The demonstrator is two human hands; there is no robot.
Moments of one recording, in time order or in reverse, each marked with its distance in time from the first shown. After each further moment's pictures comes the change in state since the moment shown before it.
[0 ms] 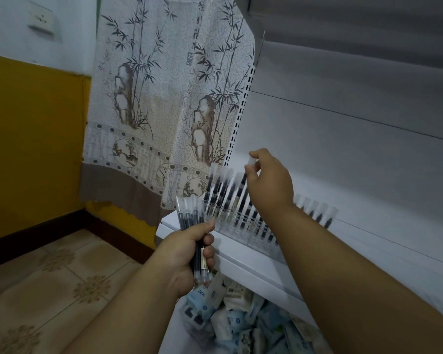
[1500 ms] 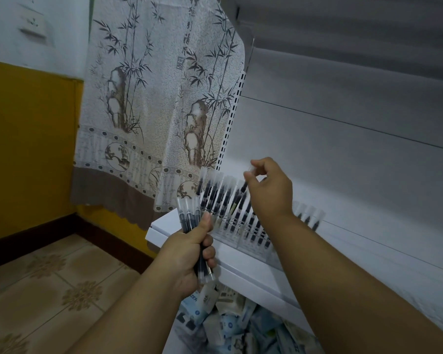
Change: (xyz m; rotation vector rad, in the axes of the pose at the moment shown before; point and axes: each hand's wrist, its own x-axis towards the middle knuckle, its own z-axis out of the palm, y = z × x) left_hand 0.003 -0.011 0.023 -0.007 -0.009 0.115; right_hand -0.009 0.011 -0.013 0.301 0.109 0.137
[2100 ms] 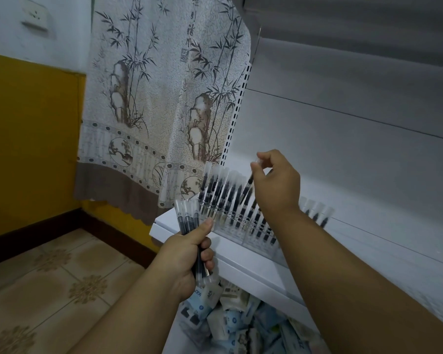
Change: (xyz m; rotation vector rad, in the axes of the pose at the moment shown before) left_hand 0.007 -0.006 -0.015 -0.005 0.059 -0.023; right_hand 0.003 0.001 0.005 -0.077 0.043 -0.055
